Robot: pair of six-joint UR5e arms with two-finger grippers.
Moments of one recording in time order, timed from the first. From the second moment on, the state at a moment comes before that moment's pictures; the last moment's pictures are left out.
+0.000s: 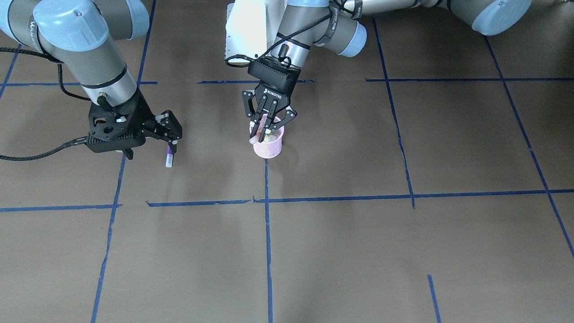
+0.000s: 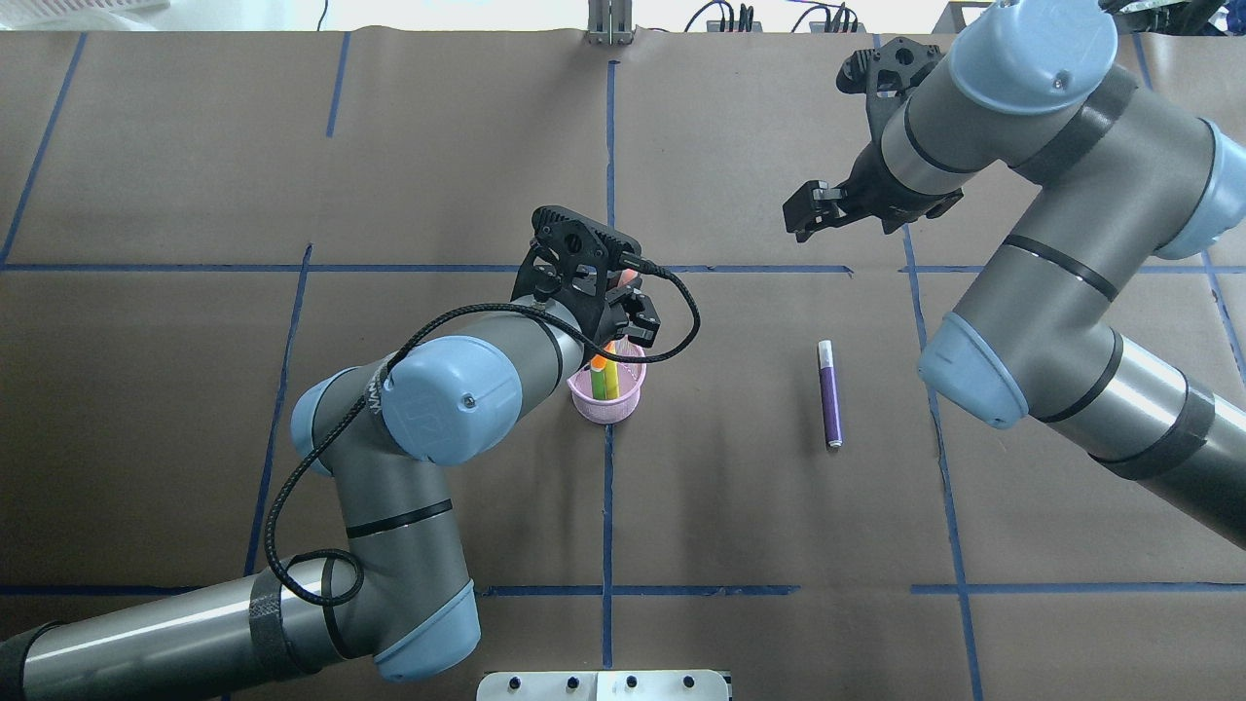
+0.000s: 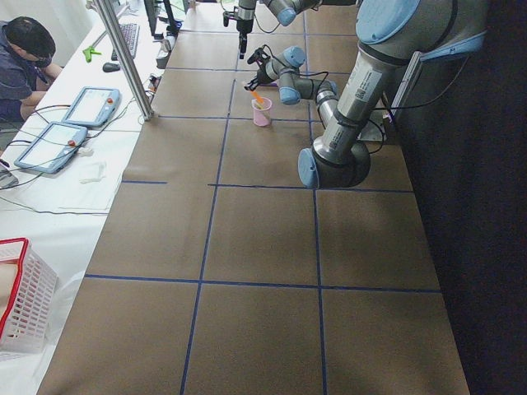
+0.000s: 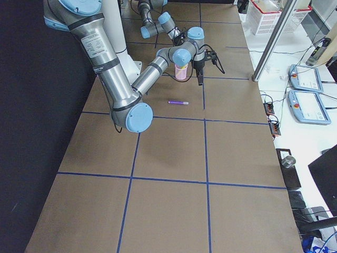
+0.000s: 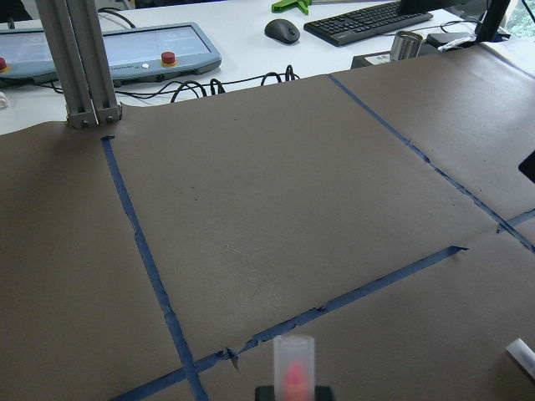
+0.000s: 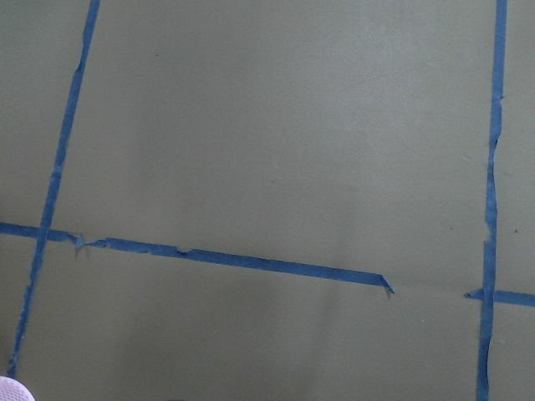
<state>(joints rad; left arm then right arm) -0.39 -2.26 -1.66 -2.15 -1.27 -0.78 0.83 -1.07 1.85 -1.60 1.98 0.87</state>
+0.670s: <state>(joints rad) -0.41 -2.26 -1.70 -2.13 -1.37 -0.72 0.83 -1.08 1.85 -1.60 1.98 0.87</state>
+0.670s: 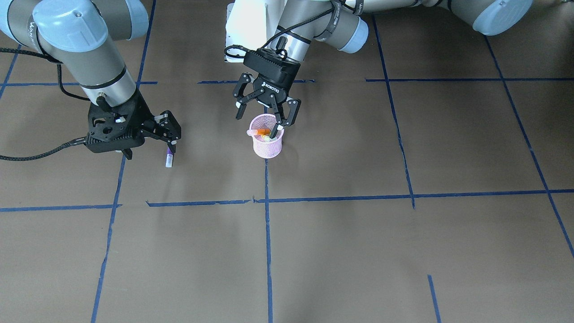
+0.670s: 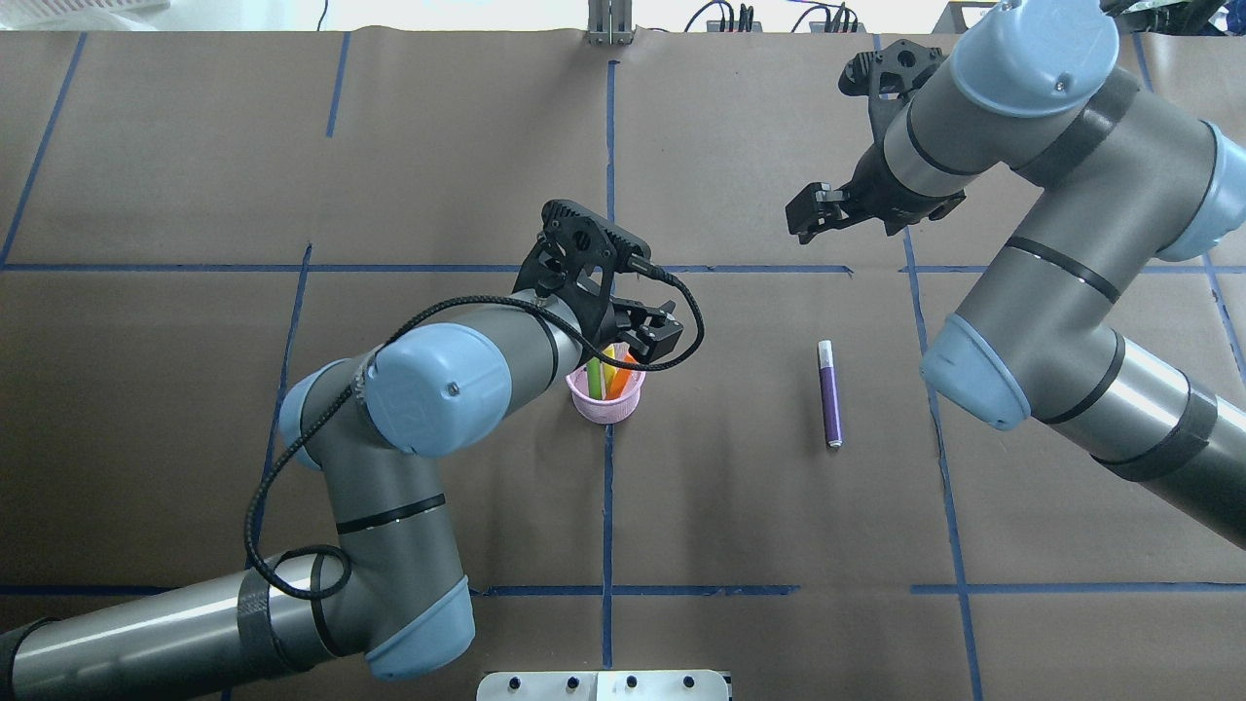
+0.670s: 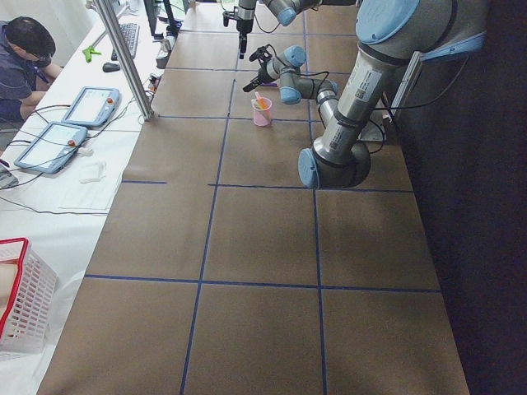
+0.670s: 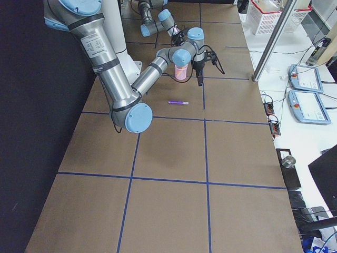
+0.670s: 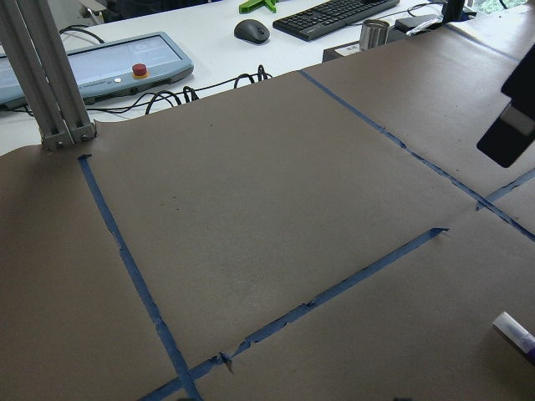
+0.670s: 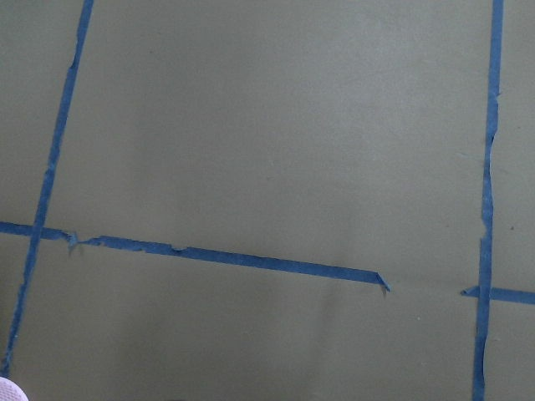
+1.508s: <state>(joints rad) -0.69 -2.12 -1.92 -1.55 -1.93 -0.72 0.71 -1.20 1.80 -1.43 1.97 0.96</state>
